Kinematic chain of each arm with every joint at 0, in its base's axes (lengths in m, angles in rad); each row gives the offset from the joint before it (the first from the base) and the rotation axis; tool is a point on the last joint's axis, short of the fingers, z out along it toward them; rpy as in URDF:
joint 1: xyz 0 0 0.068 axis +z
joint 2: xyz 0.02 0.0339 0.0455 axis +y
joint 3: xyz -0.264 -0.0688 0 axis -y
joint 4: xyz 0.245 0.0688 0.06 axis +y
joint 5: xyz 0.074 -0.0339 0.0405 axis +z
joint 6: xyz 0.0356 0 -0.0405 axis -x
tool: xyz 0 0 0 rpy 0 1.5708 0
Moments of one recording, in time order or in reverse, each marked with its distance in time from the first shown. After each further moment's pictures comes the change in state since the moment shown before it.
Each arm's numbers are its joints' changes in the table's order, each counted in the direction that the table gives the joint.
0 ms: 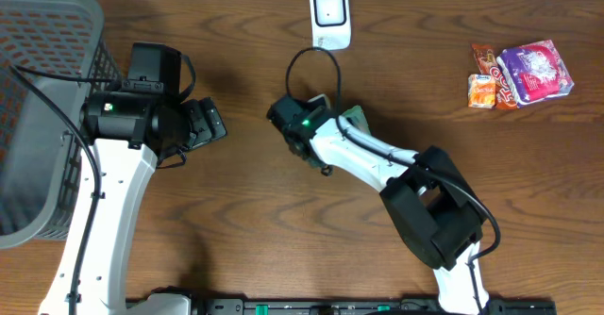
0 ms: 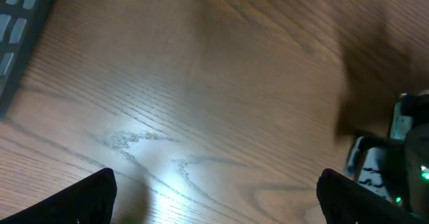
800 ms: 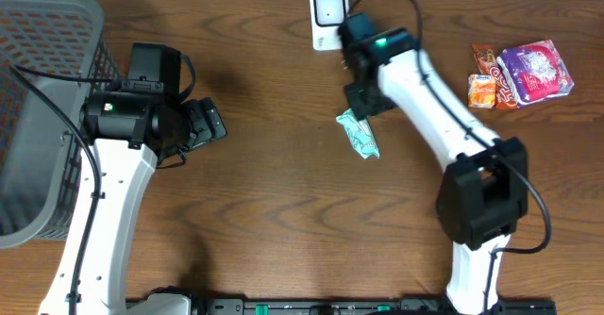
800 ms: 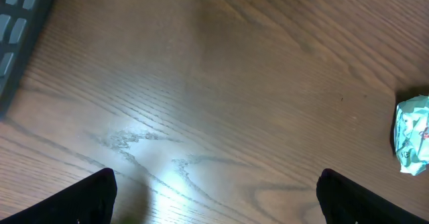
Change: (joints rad) left arm 0.000 0.000 0.000 0.000 0.000 0.000; right arm -0.351 -0.034 0.354 0.360 0.331 0.304
